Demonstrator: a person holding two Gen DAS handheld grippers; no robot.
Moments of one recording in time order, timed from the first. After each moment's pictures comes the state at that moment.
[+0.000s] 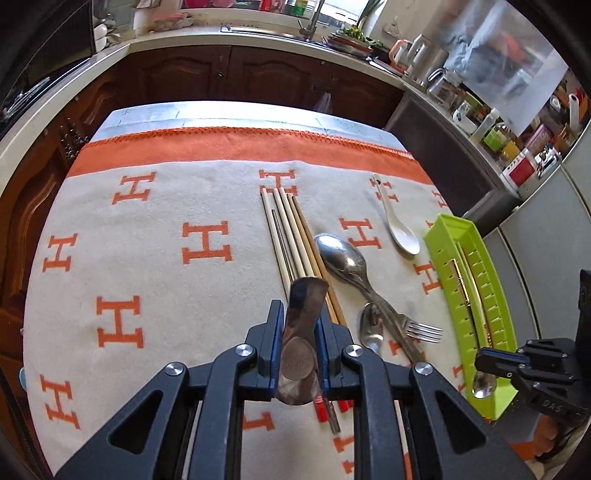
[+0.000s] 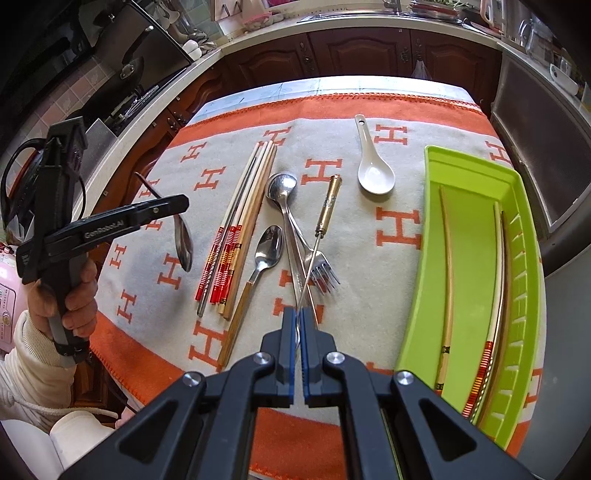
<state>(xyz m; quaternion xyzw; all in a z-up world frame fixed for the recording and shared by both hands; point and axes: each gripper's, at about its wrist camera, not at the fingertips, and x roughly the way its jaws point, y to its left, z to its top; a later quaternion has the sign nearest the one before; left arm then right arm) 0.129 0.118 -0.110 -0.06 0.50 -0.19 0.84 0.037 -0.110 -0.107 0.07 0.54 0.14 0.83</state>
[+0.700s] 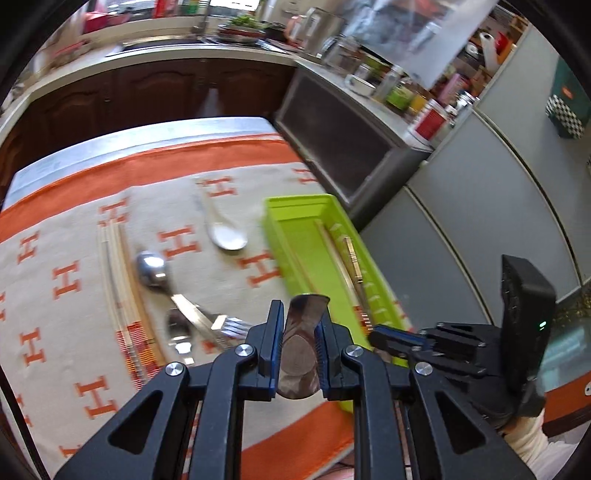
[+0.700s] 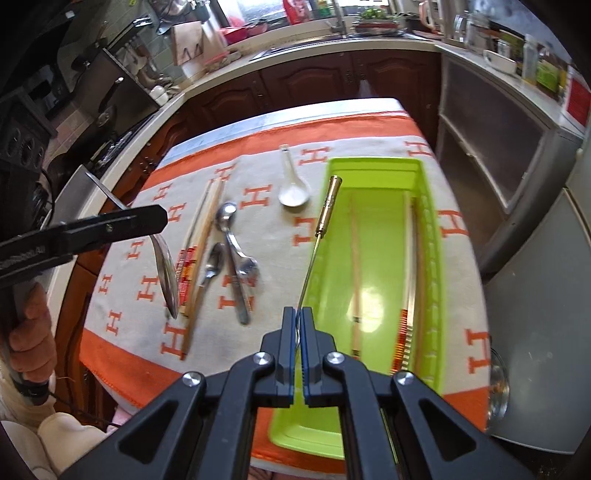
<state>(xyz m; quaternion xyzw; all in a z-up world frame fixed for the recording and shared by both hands) 0.074 -0.042 -0.037 -0.01 0.50 -0.34 0.79 -0.009 -0.190 -0.088 0.11 0.50 0.06 0.86</state>
